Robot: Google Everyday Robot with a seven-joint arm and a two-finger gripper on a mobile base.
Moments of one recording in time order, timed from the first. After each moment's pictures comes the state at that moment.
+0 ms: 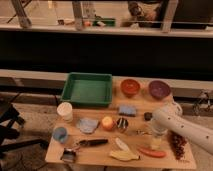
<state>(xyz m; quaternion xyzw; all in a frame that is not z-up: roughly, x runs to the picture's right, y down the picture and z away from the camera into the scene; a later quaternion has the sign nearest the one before) 0.272 0.268 0.821 -0.33 -0.02 0.02 0.94</state>
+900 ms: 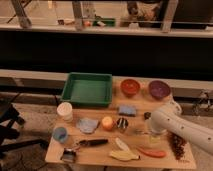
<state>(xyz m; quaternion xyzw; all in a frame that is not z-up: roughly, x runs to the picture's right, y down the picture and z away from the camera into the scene) 0.256 0.245 0.806 -0.29 -0.01 0.00 0.96</state>
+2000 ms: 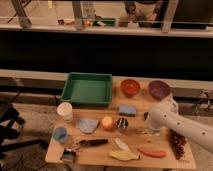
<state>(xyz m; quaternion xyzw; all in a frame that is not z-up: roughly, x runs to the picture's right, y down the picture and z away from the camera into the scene) 0.259 0.243 0.820 -0.31 -0.01 0.01 0.95</state>
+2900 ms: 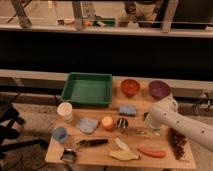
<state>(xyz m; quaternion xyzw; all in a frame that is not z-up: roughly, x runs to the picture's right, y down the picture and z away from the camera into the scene) 0.255 0.240 0.824 -0.31 -0.02 0.00 0.95</state>
